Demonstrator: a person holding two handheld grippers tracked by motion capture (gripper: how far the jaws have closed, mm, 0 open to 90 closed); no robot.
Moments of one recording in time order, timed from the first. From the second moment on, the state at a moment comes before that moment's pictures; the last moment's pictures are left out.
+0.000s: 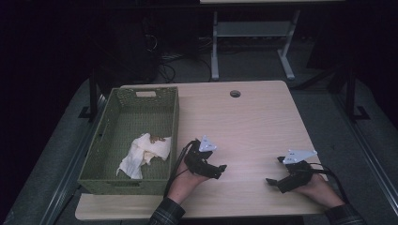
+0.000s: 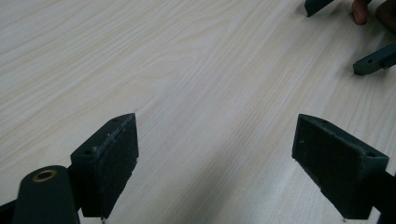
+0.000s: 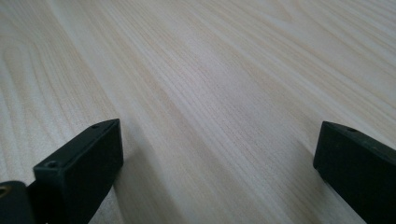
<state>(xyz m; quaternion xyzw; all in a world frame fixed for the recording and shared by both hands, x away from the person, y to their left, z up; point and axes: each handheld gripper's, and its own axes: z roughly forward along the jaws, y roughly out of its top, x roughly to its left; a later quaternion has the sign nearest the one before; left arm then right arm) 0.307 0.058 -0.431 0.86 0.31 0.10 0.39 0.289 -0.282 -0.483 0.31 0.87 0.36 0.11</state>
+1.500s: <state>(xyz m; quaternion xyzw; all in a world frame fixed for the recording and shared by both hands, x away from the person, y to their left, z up) 0.331 0.070 -0.363 0.86 0.28 0.11 0.42 0.289 -0.282 -0.483 0.31 0.87 0.36 0.11</state>
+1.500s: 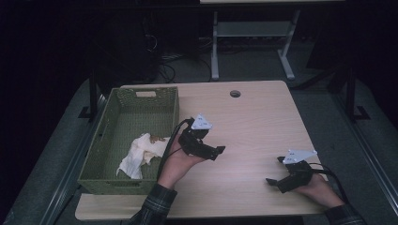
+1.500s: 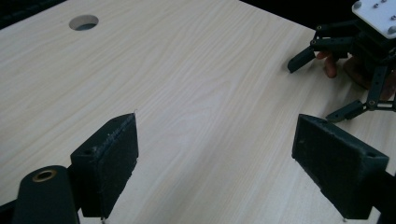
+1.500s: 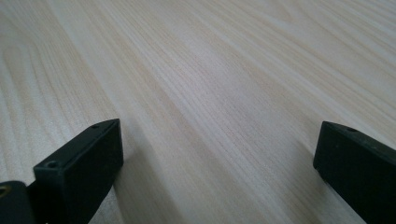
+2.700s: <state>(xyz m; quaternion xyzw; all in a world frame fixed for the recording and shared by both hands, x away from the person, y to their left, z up) 0.349 0.136 -0.335 0.85 0.30 0.13 0.41 0.289 -0.281 -0.483 0.31 0.87 0.37 0.11</state>
